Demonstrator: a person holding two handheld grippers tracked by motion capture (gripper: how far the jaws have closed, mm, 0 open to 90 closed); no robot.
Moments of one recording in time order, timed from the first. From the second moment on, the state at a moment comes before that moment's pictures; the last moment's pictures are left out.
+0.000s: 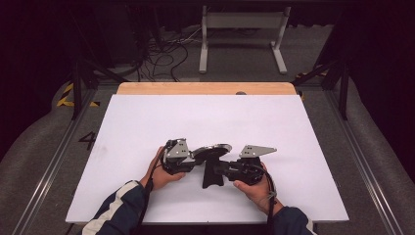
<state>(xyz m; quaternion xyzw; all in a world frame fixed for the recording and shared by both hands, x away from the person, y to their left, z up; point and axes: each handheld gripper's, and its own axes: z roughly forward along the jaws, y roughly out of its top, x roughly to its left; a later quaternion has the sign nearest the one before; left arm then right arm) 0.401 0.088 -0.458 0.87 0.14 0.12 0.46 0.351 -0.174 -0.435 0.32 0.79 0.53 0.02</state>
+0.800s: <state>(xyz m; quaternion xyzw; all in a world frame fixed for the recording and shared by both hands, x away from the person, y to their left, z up) 0.413 0.086 -0.461 0.87 0.15 0.15 0.44 0.351 -0.172 -0.440 0.33 0.79 0.52 0.03</state>
